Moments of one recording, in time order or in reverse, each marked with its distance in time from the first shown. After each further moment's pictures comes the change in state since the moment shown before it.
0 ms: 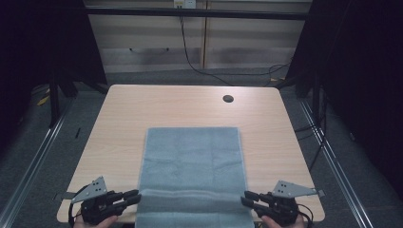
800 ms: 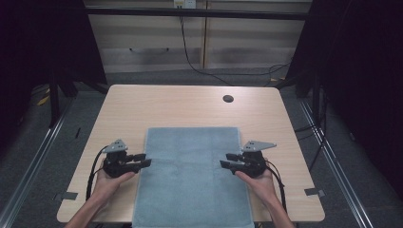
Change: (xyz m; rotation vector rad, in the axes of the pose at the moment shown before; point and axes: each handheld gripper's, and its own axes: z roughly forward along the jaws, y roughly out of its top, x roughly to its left) left arm 0.100 0.062 0.082 0.081 0.155 -0.022; right arm -0.074 0.070 0.107 0.051 -0.043 -0.038
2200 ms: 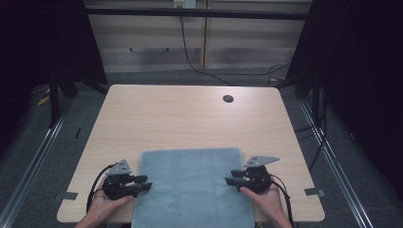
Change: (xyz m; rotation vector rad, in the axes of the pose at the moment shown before) left arm -0.041 -0.046 -0.020 0.133 -0.071 0.087; right arm 0.014 -0.033 -0.024 0.097 -0.011 0.013
